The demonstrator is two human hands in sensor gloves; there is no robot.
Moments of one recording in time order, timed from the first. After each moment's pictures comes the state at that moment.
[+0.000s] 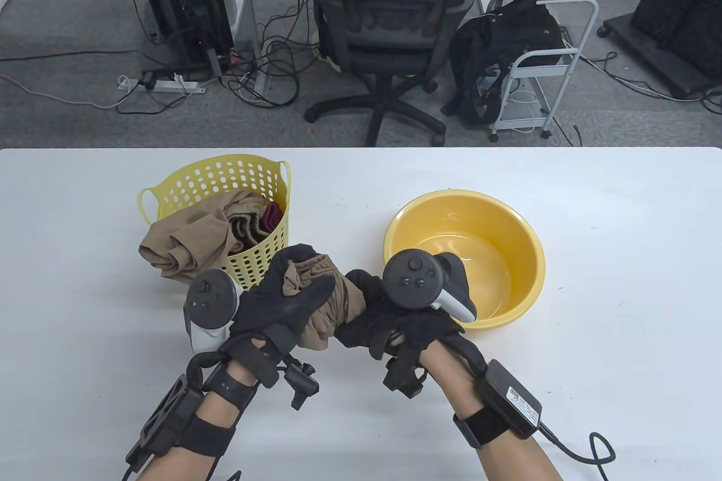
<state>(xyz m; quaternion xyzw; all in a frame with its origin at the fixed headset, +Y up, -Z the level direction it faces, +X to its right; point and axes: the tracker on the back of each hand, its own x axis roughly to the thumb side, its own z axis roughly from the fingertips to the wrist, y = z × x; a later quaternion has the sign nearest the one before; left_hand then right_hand) -0.177 -0.617 -0.304 0.02 -0.26 0.61 0.75 0.039 -0.612 -0.325 0.28 0.10 0.87 0.38</state>
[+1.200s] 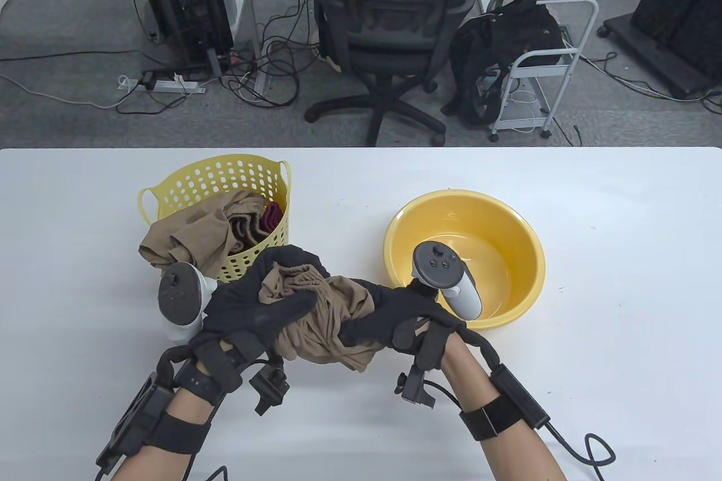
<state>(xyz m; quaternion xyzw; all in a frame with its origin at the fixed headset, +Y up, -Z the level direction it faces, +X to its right) -0.196 -0.588 -0.299 0.01 -0.37 0.61 0.70 0.049 -0.643 -0.330 0.31 0.26 0.71 0.58</state>
